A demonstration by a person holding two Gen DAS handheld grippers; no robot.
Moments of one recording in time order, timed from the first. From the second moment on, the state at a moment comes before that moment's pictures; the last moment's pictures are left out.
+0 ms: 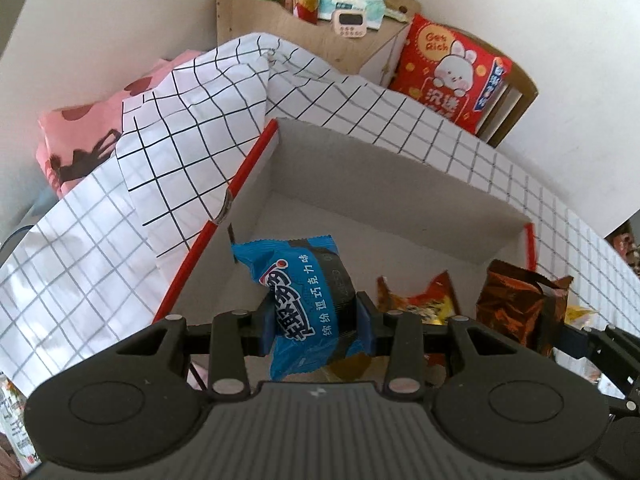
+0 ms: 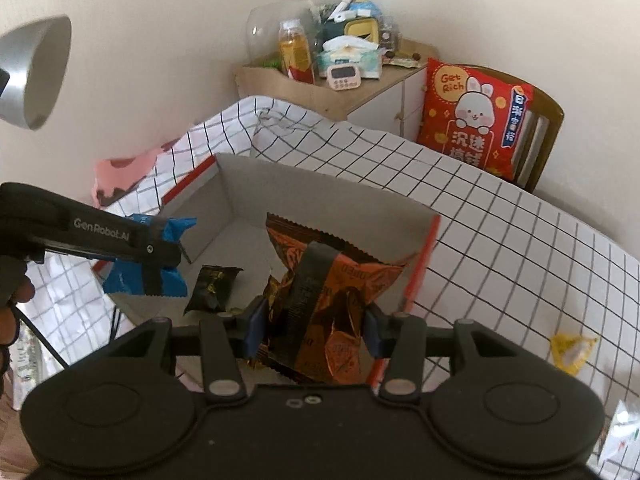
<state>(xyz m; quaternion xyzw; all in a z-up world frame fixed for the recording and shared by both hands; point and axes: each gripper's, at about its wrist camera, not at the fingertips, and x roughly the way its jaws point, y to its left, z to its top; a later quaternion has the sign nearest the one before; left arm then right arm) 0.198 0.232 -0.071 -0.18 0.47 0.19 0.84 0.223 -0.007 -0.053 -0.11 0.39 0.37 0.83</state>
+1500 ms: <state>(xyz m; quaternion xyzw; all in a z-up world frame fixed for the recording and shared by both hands) 0.165 0.198 -0.058 -0.15 0.44 0.15 0.88 0.199 -0.030 -0.038 -0.09 0.39 0.39 0.83</state>
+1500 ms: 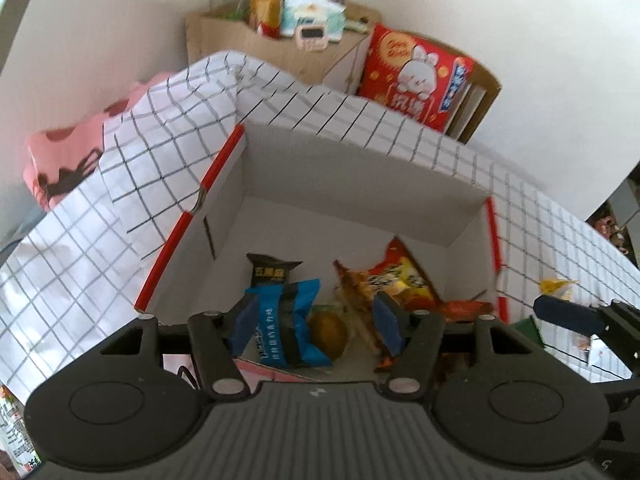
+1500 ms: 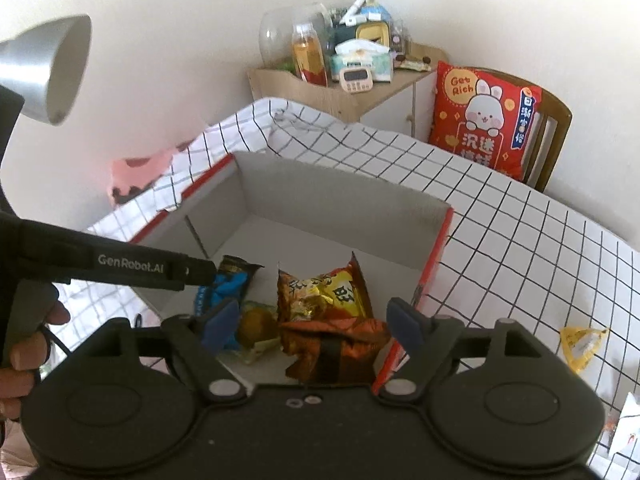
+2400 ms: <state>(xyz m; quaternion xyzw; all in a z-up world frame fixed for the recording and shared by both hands) 0.157 0.036 -0.052 -0.09 0.40 0.01 0.91 0.178 -0.211 -0.025 -0.02 0.37 0.29 0.88</state>
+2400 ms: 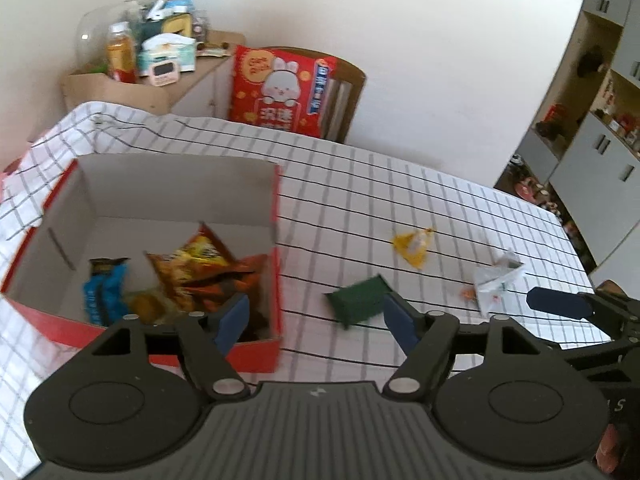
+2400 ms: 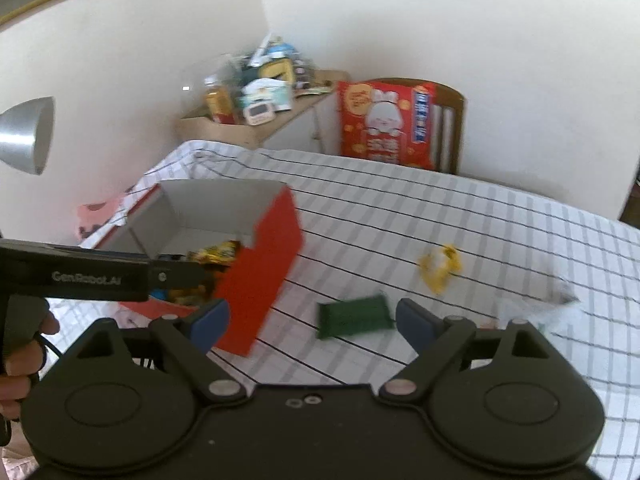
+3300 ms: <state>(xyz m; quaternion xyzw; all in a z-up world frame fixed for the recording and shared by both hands) 0.288 -0.071 -0.124 0.12 0.54 -0.16 0.82 0.270 -0.365 -0.085 0.09 0.45 0.10 0.88</state>
